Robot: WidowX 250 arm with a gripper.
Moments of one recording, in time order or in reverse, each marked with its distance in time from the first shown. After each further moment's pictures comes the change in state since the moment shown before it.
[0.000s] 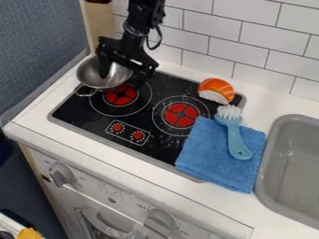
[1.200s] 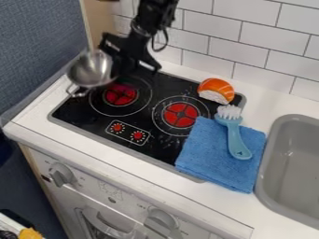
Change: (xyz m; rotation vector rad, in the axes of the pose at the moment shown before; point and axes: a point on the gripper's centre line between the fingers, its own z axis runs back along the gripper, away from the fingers) arm -0.012 0.004 0.026 0.120 -0.004 -0.028
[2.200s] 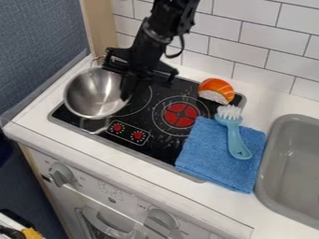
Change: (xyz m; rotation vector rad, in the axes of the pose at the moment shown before) arm -0.061 -0.035 0.034 -0.025 0.191 0.459
